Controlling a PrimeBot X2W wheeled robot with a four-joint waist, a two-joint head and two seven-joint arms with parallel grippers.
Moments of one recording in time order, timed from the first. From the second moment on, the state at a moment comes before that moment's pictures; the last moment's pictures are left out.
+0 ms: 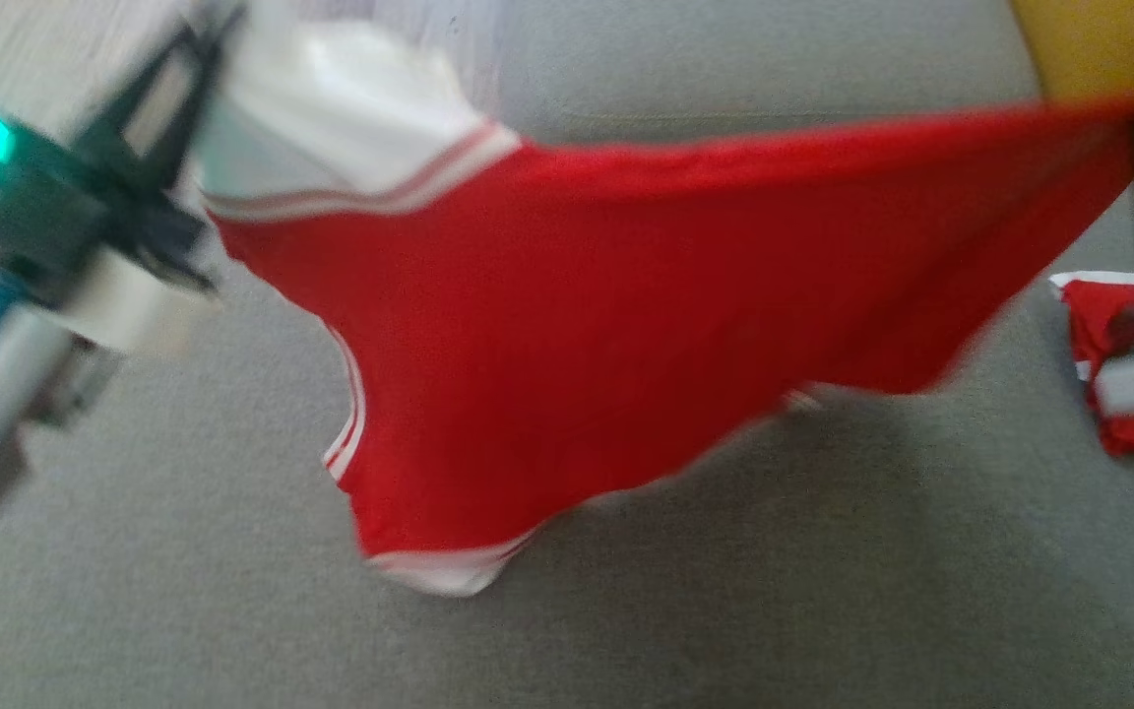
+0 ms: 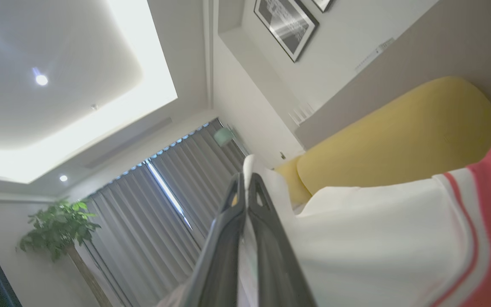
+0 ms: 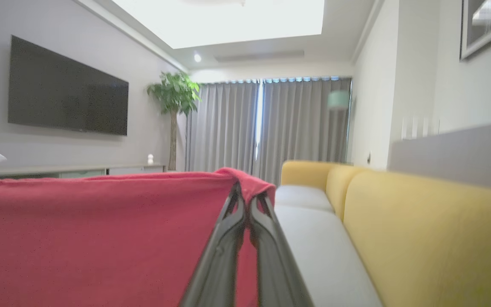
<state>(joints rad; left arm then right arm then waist) -0.93 0.78 -0.97 0.09 -0.54 0.22 -0.26 -0.29 -0.46 0.11 0.00 0.48 0.12 -0.12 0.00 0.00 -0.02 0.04</state>
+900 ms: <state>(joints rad) -1.67 0.53 -0.87 0.66 -0.39 0.00 -0.26 -1.32 -0.51 0.42 0.55 0.43 0.12 -0.22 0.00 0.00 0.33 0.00</state>
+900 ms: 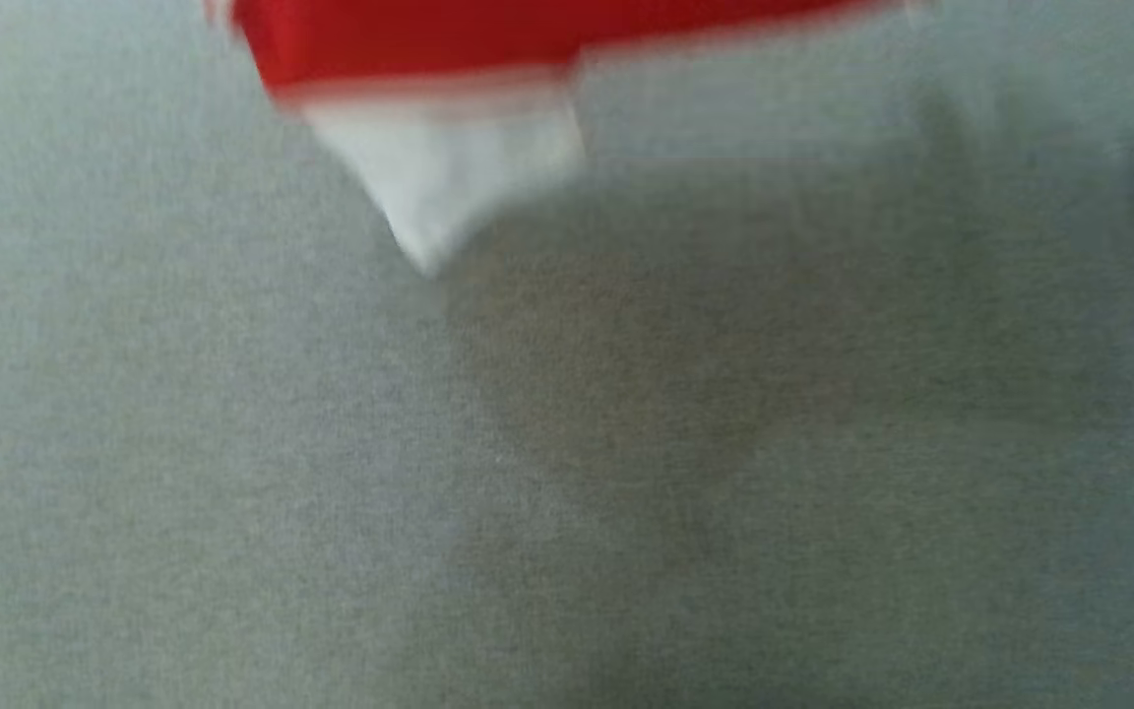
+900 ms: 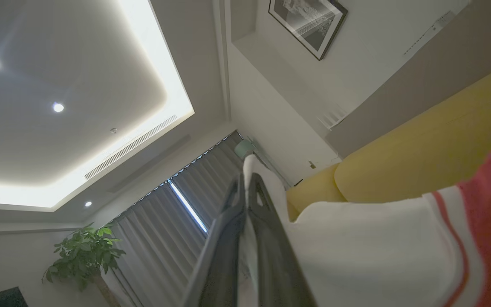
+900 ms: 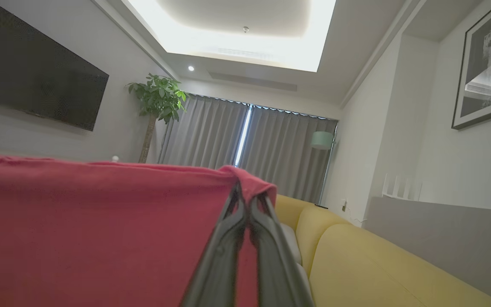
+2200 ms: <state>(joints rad) 0.01 0.59 -0.61 0.00 -0.33 -0.06 -0.26 0.13 -0.50 0.11 0.16 0.52 0.12 -0.21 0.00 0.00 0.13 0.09</state>
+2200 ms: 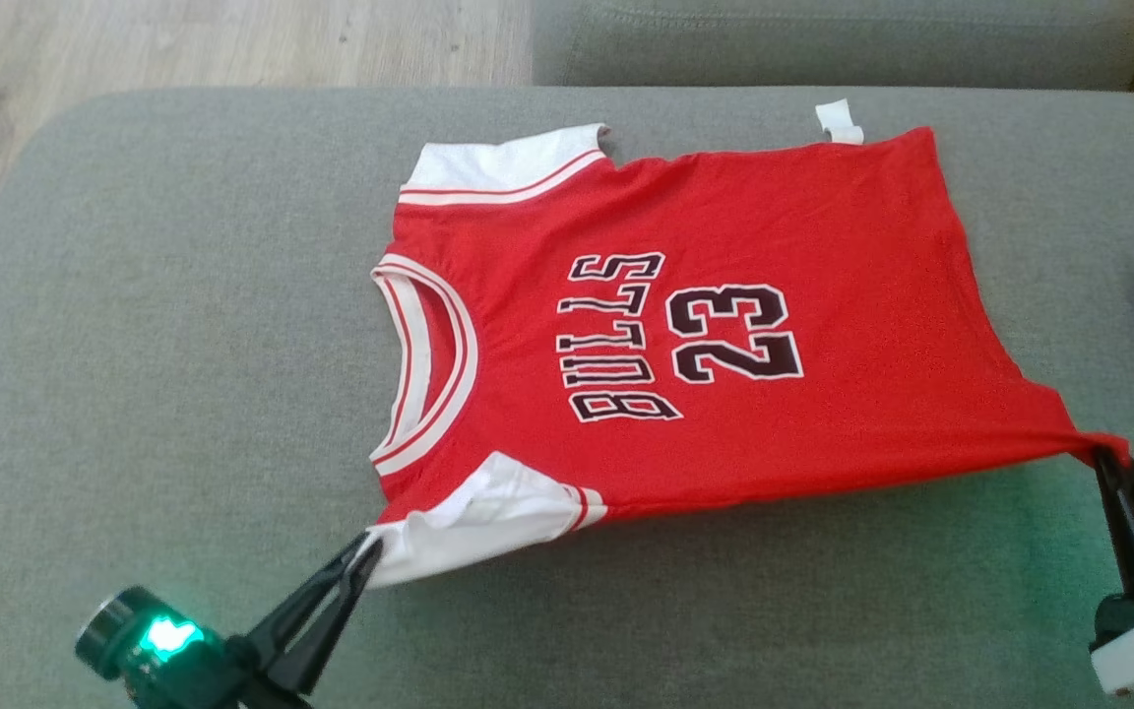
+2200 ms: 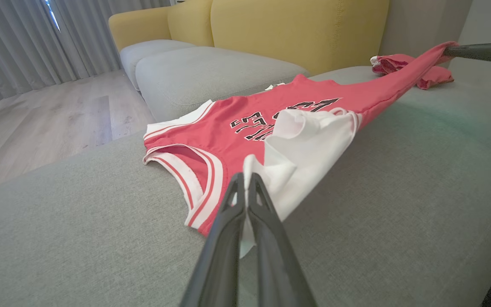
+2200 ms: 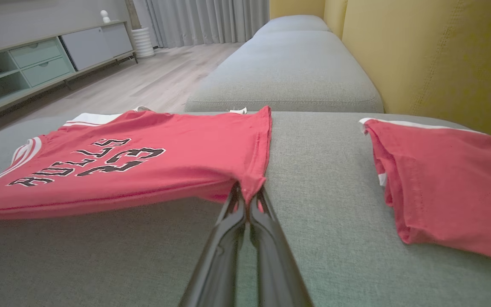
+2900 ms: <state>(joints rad) -0.54 0.45 -0.61 0.34 -0.18 -0.12 -0.26 -0.24 -0.45 0.14 0.30 0.50 0.12 -0.07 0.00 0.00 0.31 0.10</state>
